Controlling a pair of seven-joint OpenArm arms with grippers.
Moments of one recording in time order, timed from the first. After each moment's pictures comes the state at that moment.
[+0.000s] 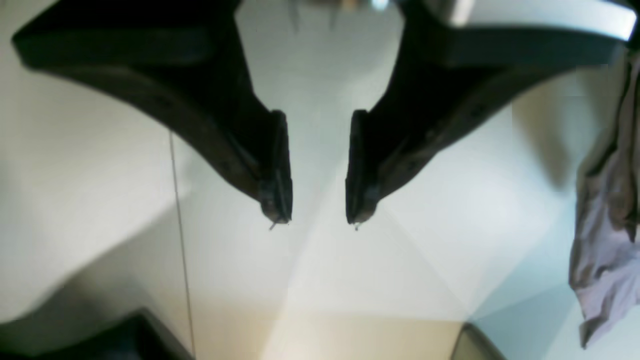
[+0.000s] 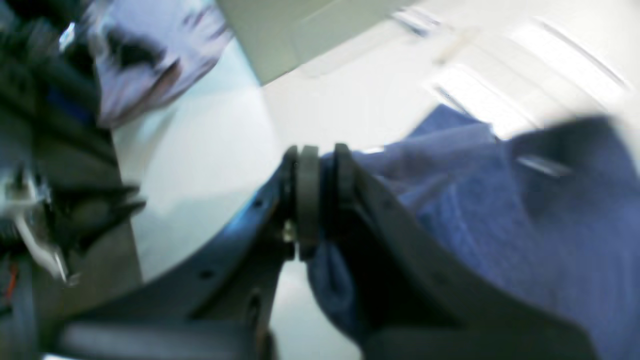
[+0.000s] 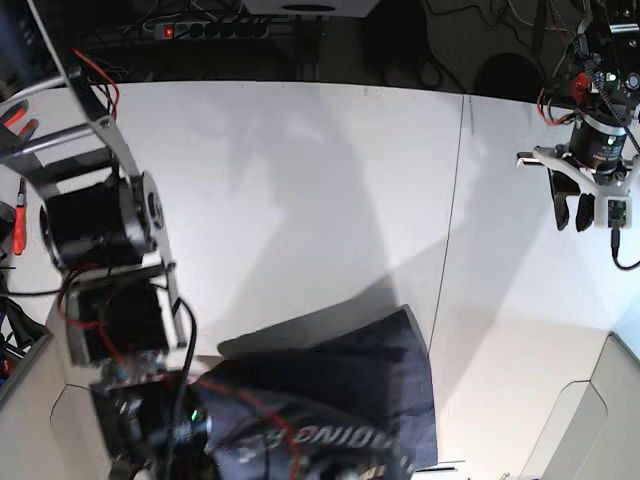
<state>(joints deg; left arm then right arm) 28.0 -13.0 -22.3 110.2 -12.0 -12.1 22.3 50.7 -2.2 -15.1 73.6 44.9 28.8 -72.1</state>
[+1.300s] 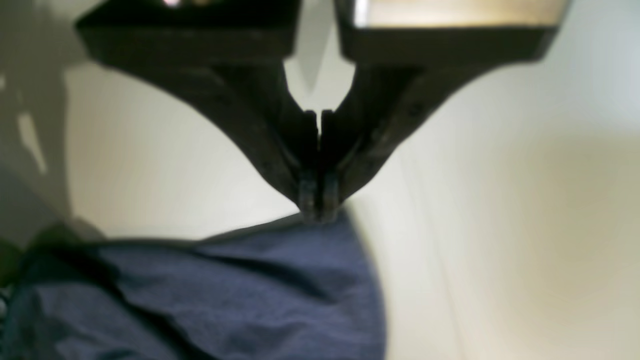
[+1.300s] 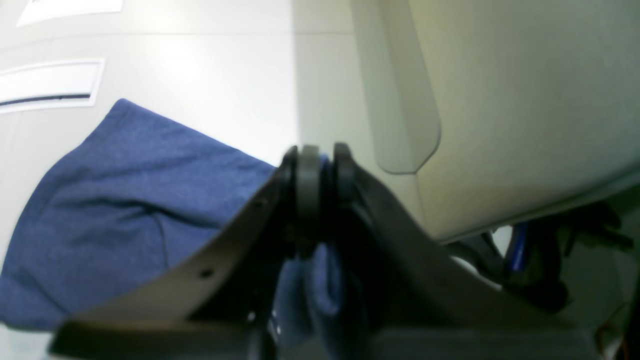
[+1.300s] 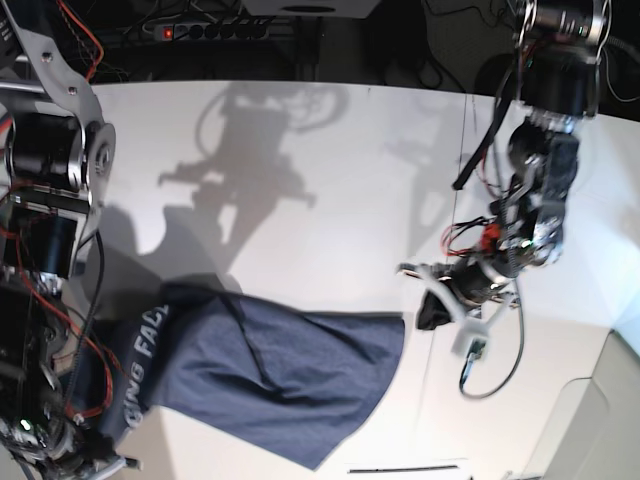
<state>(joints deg) -12.9 -12.9 7.0 70.8 -18.8 -20.5 24.2 39.5 8.7 6.0 76.8 1.0 5.6 -56.7</state>
